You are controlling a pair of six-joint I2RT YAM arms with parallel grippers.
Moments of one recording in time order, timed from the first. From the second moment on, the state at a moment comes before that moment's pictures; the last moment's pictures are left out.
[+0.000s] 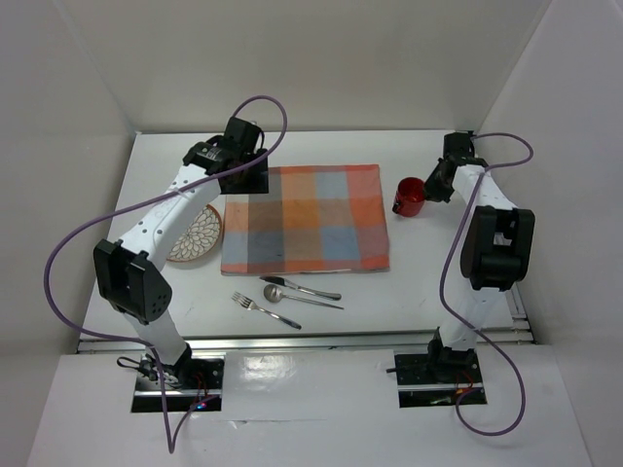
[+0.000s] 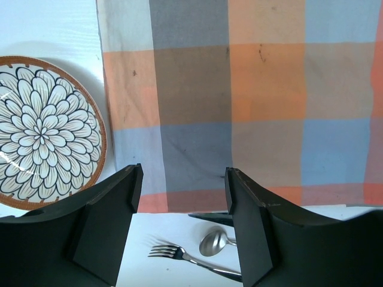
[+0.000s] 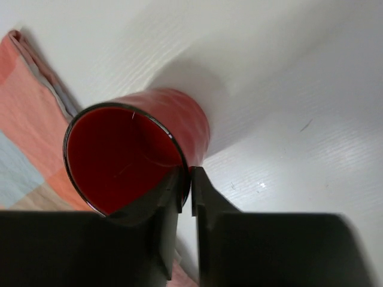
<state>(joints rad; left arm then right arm) -0.41 1.72 1.74 -0.95 -0.23 -0.40 -0.11 1.88 1.47 -0.57 0.05 0.53</state>
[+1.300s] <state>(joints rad) -0.40 1.75 1.75 -0.95 -0.23 -0.40 -0.05 1.89 1.58 -0.62 0.07 0.45</state>
